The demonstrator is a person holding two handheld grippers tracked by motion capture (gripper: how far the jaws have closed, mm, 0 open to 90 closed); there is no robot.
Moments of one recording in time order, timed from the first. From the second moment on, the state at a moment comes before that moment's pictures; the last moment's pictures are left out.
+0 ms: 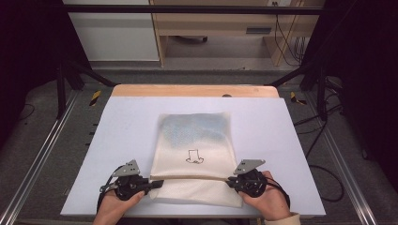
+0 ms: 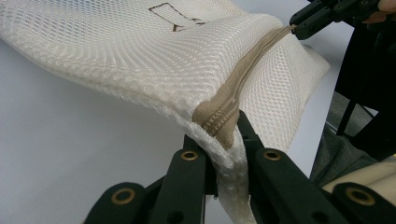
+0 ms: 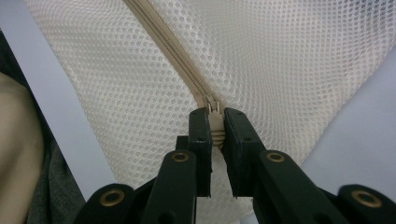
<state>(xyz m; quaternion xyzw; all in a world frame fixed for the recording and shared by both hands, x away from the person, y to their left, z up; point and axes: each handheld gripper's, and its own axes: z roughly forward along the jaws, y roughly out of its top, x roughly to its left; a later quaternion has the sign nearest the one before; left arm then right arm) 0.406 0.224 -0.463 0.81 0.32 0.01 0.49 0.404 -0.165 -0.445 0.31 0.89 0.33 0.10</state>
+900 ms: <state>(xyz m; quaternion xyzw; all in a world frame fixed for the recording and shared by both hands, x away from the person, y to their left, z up) 0.406 0.224 -0.464 0.82 0.32 0.02 0.48 0.404 -0.167 -0.450 0.32 0.89 0.31 0.10</state>
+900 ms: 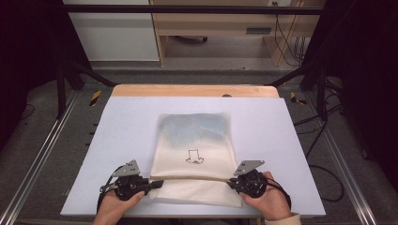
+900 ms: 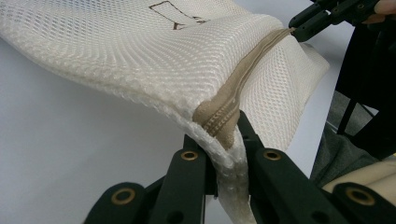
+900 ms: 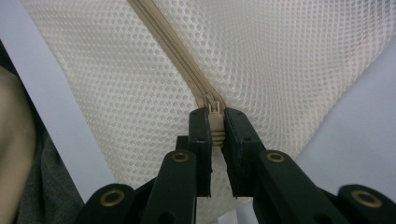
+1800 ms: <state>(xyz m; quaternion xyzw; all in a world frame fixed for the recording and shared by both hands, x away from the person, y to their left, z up) 0.406 0.226 -0.461 0.81 0.32 0.02 0.49 0.405 -0.174 -0.450 0.33 0.89 0.30 0.11</state>
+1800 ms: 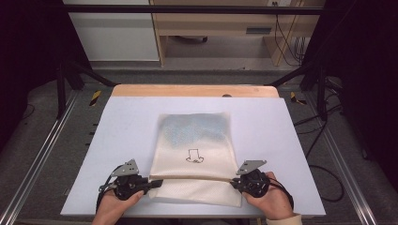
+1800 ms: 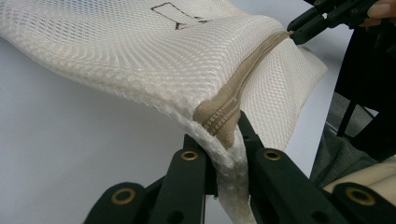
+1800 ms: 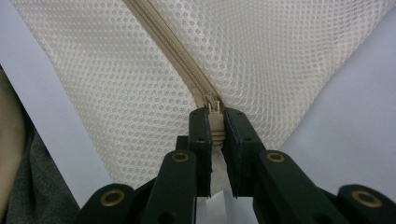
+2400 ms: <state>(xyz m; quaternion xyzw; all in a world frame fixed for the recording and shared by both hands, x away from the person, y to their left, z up) 0.406 0.226 -0.463 0.81 0.32 0.01 0.49 0.405 -0.184 -0.453 0.34 0.89 0.28 0.11</state>
